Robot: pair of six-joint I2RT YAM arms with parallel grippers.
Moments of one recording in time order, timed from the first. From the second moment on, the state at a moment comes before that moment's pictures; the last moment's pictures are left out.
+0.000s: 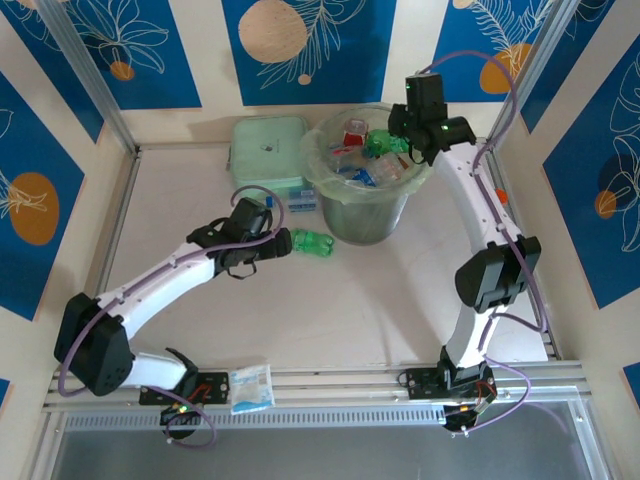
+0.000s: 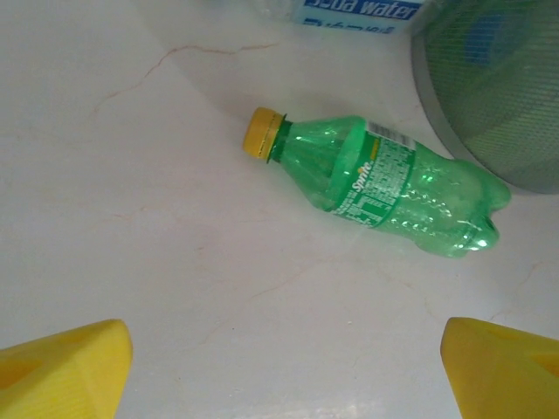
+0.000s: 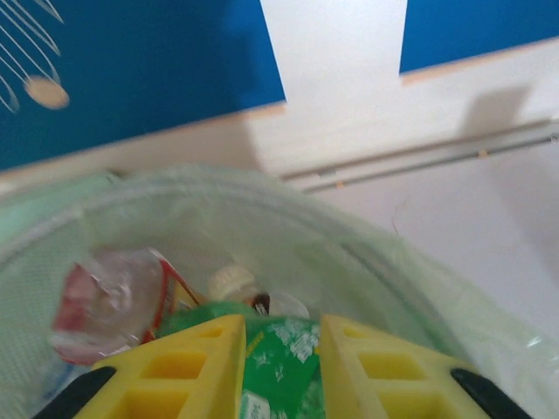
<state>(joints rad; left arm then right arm) -0.61 1.37 1.01 -0.60 -0.12 -0.69 0.27 1.84 2.00 -0.78 0.21 0.37</state>
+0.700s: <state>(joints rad) -0.61 1.60 1.04 -0.47 0.01 -1.10 0.57 1.54 2.03 -0.85 0.21 0.31</state>
